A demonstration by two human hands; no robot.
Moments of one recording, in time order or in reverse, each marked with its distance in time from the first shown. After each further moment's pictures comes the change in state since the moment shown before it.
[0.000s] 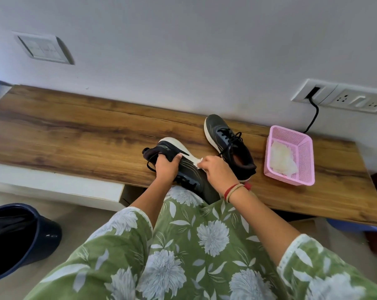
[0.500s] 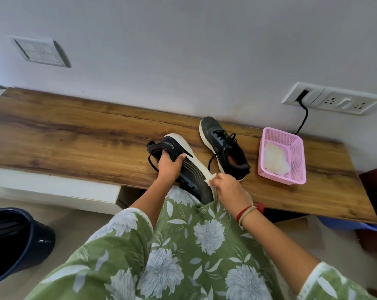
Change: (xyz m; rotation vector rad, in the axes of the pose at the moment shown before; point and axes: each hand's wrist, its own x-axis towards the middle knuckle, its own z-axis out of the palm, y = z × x) left_hand -0.012 0.009 0.006 0.038 -0.102 0.115; right_hand -0.062 0.008 -0.001 0.009 -0.006 0.109
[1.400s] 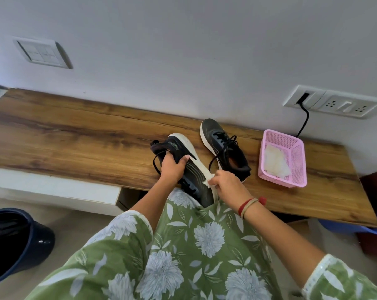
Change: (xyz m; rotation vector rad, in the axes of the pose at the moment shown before) left_hand -0.002 0.005 0.004 0.019 -0.018 0.038; right_hand 0.019 0.003 -0.011 -0.071 -0.116 -0.018
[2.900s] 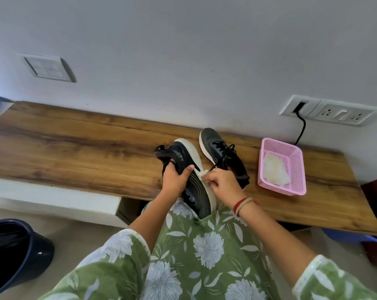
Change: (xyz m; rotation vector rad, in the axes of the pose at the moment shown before) left_hand -0.016 0.001 0.004 -0.056 0.033 0.090; right_hand 0.016 -0.008 -0.017 0.289 0.189 -0.026
